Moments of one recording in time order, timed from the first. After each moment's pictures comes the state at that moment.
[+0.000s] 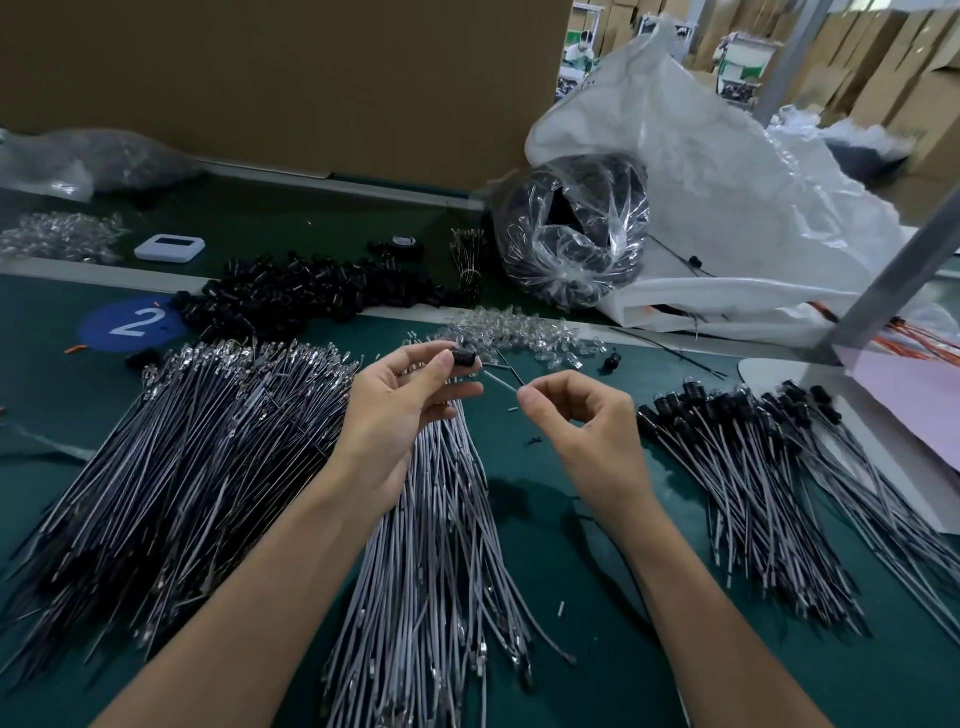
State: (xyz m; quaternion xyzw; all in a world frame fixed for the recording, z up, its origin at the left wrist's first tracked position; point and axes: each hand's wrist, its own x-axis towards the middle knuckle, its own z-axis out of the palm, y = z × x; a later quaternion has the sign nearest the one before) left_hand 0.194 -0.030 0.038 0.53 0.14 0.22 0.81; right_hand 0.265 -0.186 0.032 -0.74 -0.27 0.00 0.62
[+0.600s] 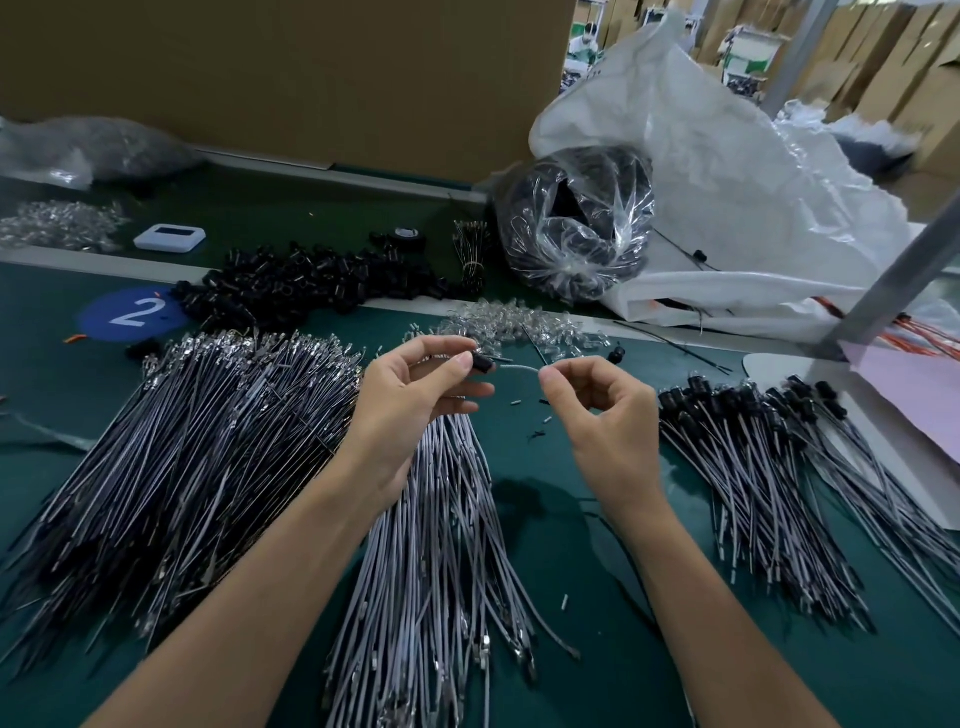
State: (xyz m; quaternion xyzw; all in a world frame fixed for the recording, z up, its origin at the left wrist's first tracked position) left_hand 0.192 -0.033 0.037 0.56 0.10 0.21 0.79; right_hand 0.268 -0.186 0.030 -0.74 -0.25 -0.09 0.62
